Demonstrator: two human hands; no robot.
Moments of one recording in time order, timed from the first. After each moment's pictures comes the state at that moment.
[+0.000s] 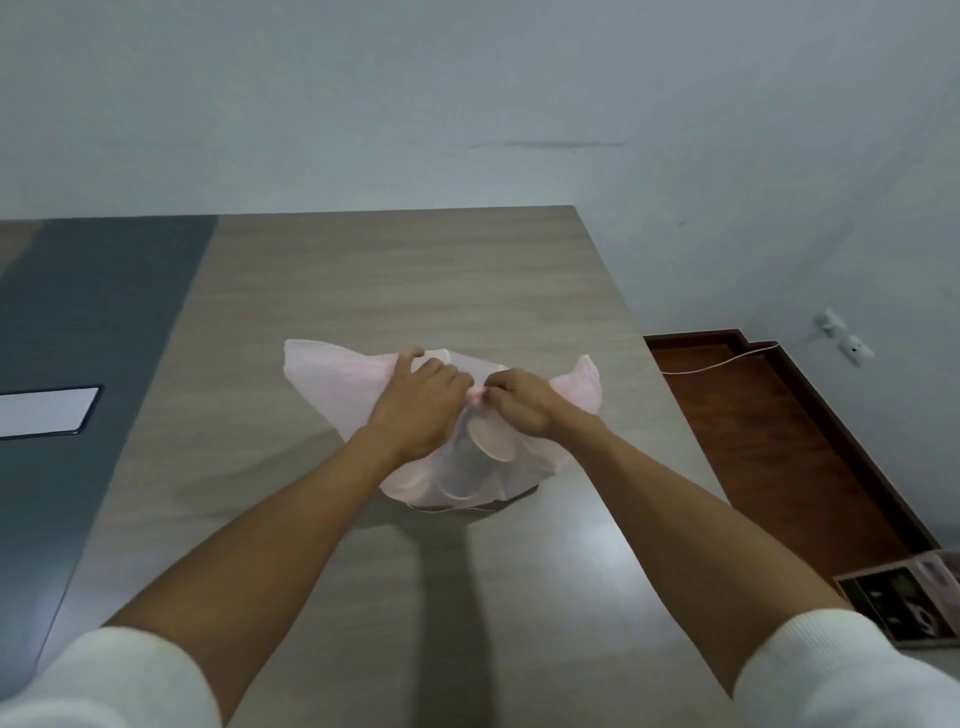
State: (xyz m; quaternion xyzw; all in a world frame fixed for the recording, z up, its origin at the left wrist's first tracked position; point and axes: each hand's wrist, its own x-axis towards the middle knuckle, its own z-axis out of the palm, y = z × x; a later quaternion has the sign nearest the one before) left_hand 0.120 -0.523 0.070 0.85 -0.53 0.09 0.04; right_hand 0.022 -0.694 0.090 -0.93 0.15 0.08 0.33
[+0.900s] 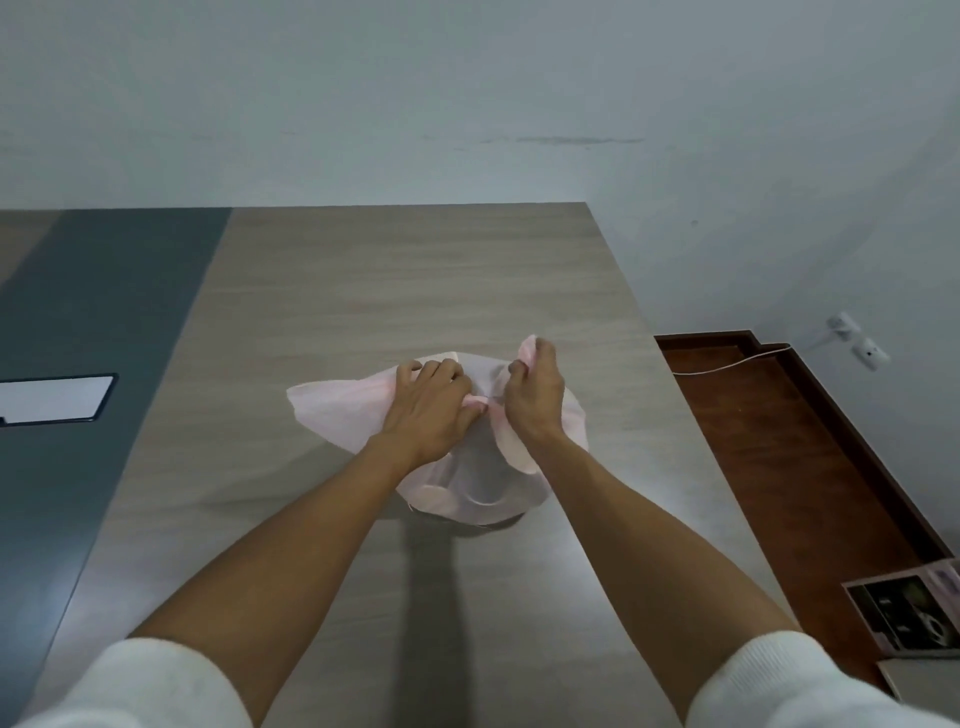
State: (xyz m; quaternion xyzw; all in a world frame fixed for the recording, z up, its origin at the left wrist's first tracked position) left_hand 0.110 -0.523 0.062 0.89 -0.45 0.00 0.11; right_hand 0.036 -0.656 0.076 -0.76 0.39 -0.22 0.47
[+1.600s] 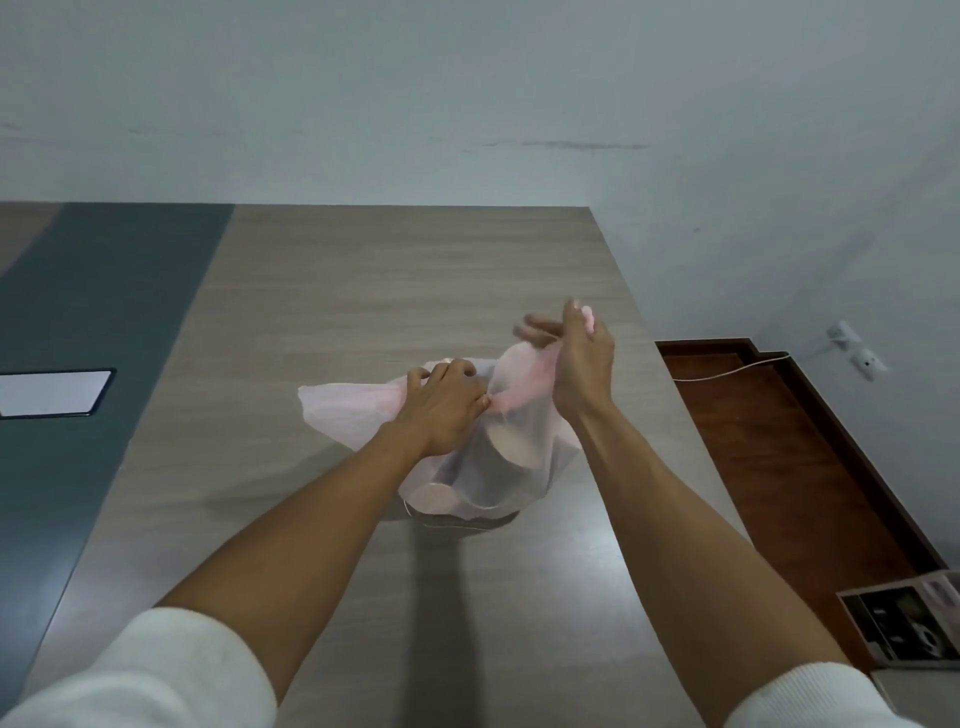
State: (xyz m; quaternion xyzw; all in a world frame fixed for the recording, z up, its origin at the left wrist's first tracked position) left_hand 0.117 -0.538 0.060 0.88 -0.44 -0.12 0.12; right_hand 0.035 -0.699 0.116 -0.58 0.33 -0.31 0.68
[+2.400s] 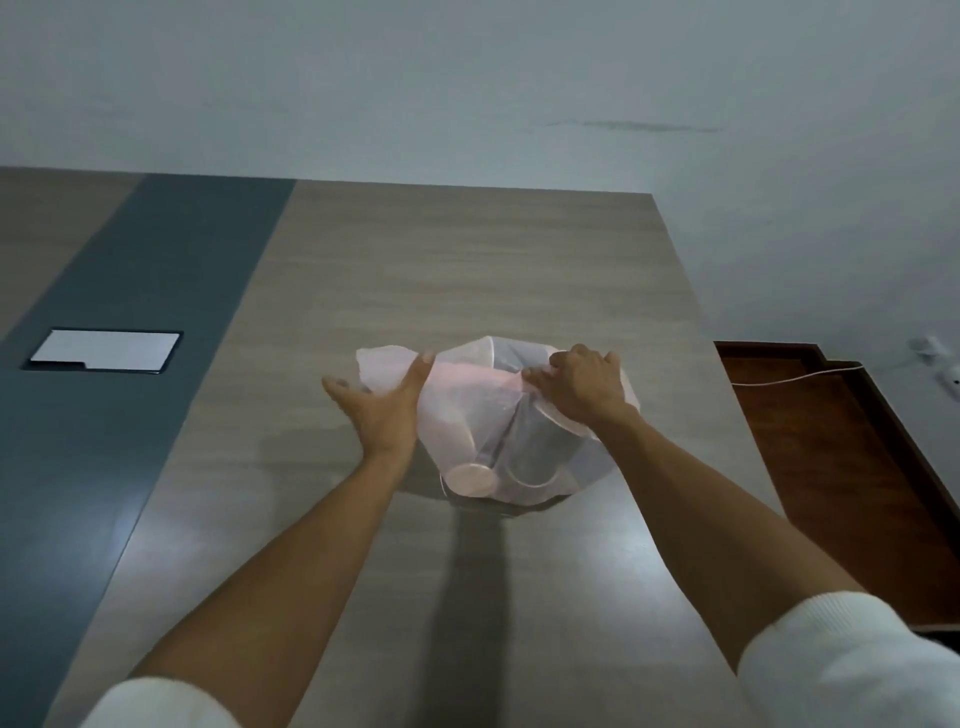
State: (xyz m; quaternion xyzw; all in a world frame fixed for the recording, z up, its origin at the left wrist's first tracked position) left_hand 0.108 -0.463 0.046 0.70 0.17 -0.02 0.70; right_hand 0.058 -0.701 0.054 -0.97 0.21 0.03 0.07
